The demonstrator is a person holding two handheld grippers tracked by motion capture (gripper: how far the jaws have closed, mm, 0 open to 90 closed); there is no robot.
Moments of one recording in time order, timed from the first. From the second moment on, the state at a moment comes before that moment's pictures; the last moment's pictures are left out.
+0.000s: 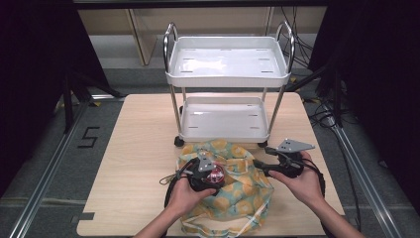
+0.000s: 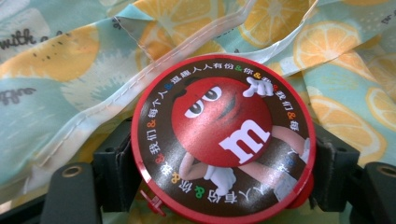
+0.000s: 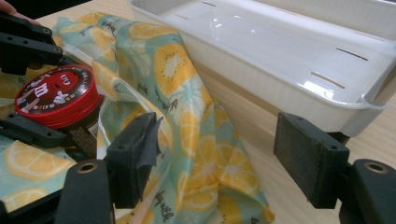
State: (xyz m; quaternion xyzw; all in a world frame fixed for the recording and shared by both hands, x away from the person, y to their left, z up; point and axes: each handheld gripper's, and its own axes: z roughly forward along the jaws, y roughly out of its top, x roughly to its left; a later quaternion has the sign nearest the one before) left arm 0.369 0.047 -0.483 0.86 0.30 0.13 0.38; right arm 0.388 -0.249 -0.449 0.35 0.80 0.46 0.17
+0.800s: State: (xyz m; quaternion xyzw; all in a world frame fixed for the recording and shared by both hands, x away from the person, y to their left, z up) left arm 0.354 0.053 -0.446 0.85 0.28 0.15 0.41; right arm 0.386 -0.249 -0.449 0.36 0.79 0.47 0.16
